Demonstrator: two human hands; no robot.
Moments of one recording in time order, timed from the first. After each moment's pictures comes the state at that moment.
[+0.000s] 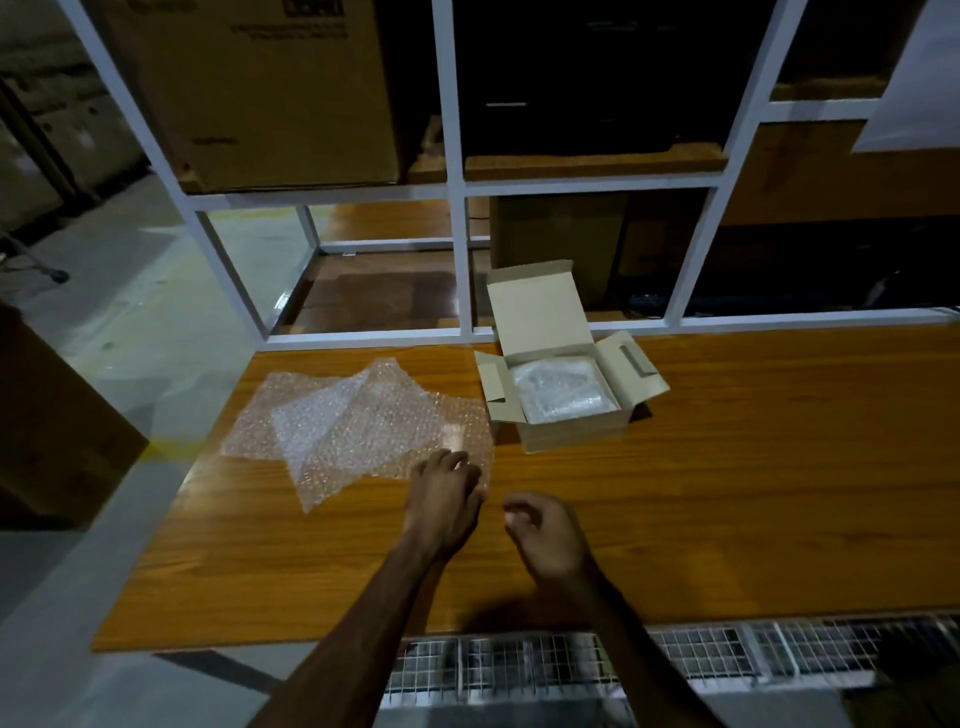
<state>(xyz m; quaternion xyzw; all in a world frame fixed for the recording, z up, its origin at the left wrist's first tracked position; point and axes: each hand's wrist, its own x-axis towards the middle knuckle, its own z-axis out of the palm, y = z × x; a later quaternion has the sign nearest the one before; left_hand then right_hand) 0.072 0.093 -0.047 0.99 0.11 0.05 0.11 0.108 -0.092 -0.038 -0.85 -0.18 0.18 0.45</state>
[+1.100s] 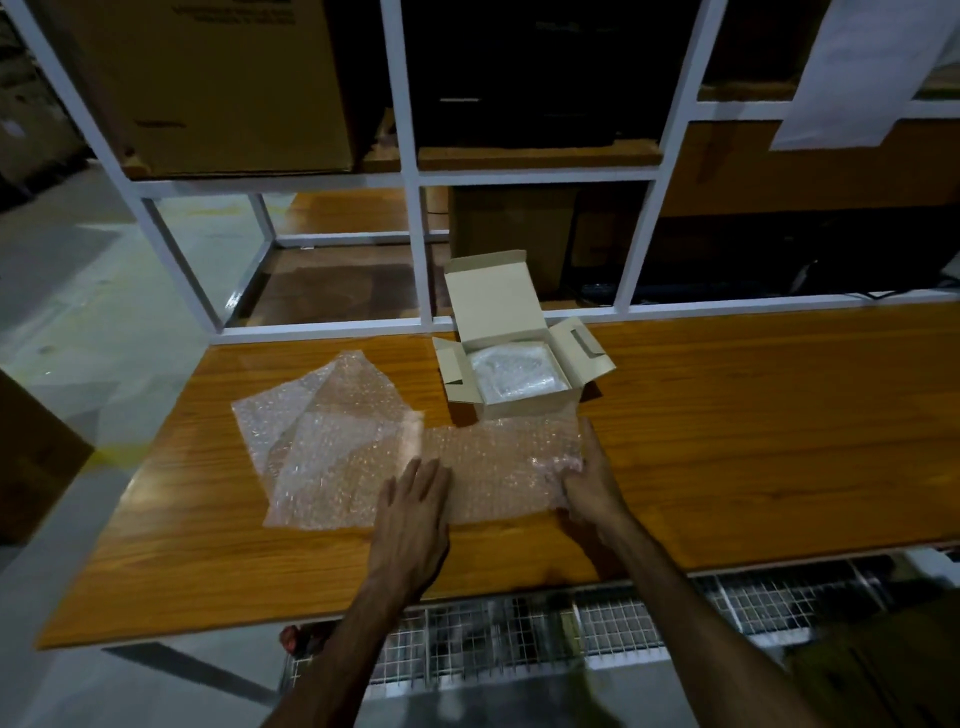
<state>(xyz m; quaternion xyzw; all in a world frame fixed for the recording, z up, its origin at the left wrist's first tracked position) 0.016 0.046 -0.066 0.99 0.10 0.08 0.09 0.149 -0.177 -0.005 -0.78 -0.07 0.14 0.60</state>
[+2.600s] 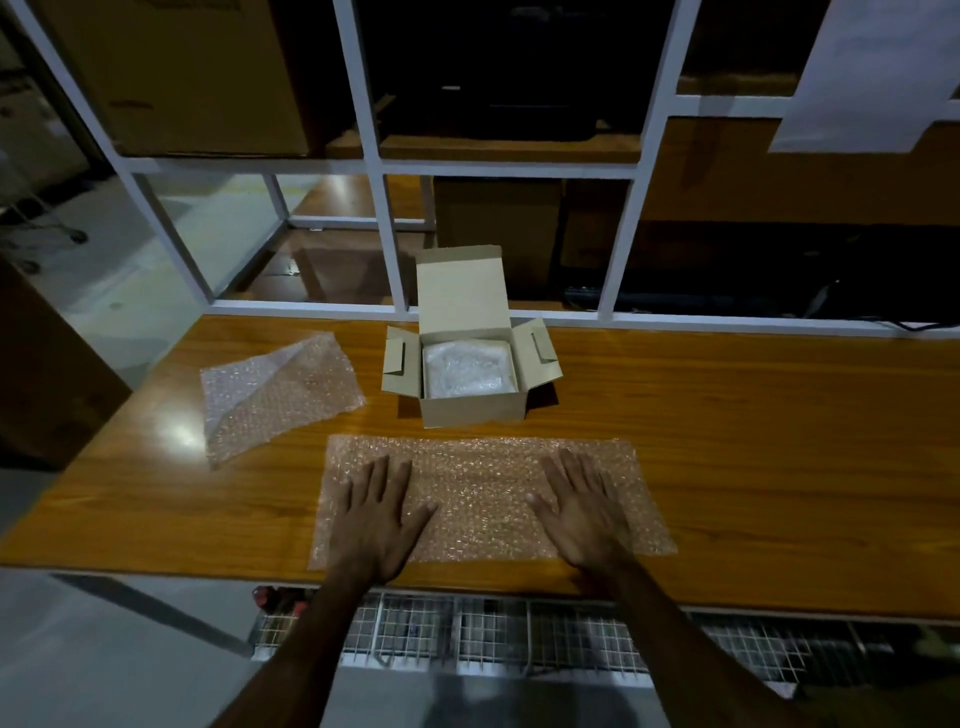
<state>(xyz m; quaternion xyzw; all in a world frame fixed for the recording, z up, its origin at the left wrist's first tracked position) 0.054 -0.037 -0.089 0.96 0.26 -0.02 0.09 0.236 -0.301 -0.085 -0.94 -0.32 0.09 0.10</state>
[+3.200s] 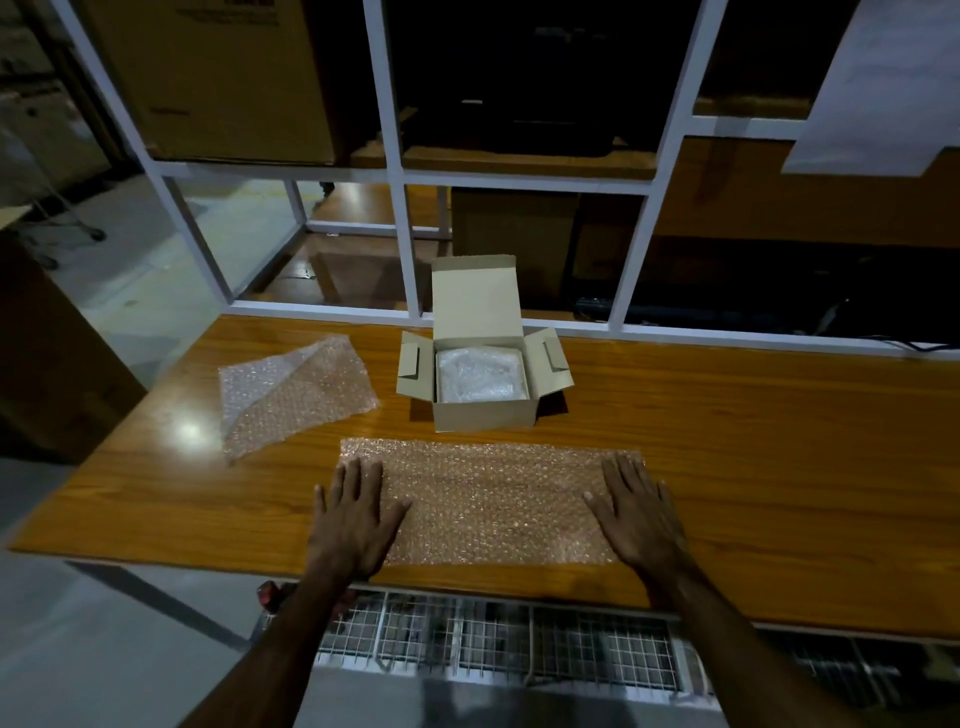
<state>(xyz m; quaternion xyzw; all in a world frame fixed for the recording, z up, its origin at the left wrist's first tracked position) 0.031 -0.005 -0.082 0.94 0.32 -0.03 0.10 0.275 -0.350 -0.081 -0.95 -0.28 0.10 0.09</state>
